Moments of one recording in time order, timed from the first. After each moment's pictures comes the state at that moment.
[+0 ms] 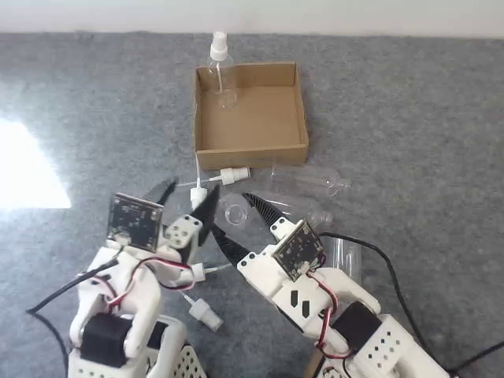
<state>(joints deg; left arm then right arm) 7.1 -94.7 67.9 61.0 0.4 -49.8 -86.4 86.3 21.1 2.2</state>
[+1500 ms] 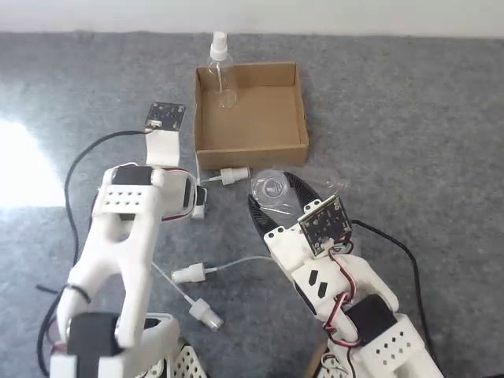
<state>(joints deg) -4.6 -15.5 41.6 61.1 0.6 -36.7 -86.4 81.3 28.6 2.2</state>
